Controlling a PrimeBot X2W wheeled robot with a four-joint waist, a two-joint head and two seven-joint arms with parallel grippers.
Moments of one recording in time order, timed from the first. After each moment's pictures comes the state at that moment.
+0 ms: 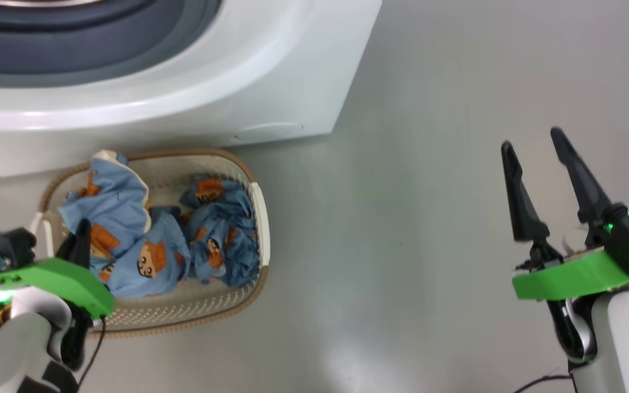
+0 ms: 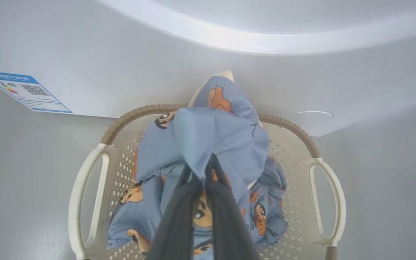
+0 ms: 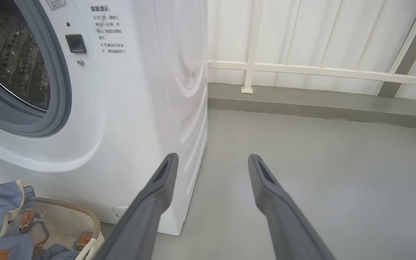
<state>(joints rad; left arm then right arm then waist) -0.65 0.29 -0.40 0.94 -0.75 -0.13 -0.25 -0.32 -0.15 0.07 0.06 0.19 0.13 -0.26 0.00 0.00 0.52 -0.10</state>
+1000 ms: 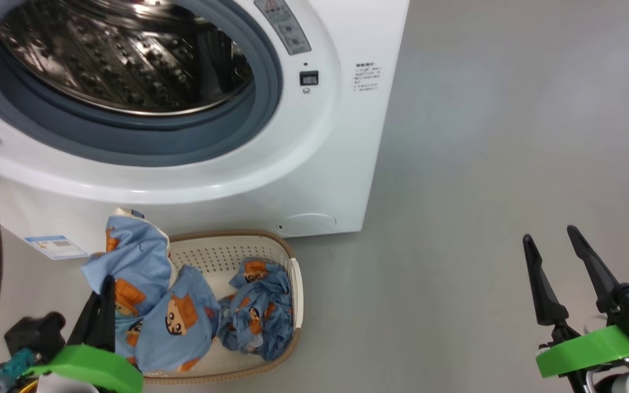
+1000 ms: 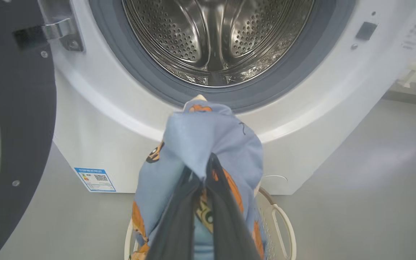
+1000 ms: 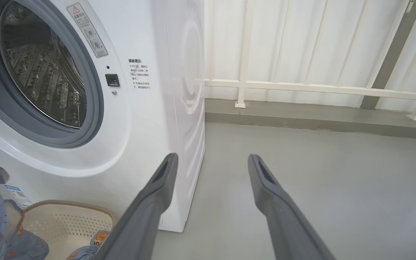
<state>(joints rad) -0.18 0.16 -0.06 0.41 -0.38 -0.13 -0.25 -0.06 -0.18 0.01 0.10 0.20 0.13 -0.26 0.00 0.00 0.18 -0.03</state>
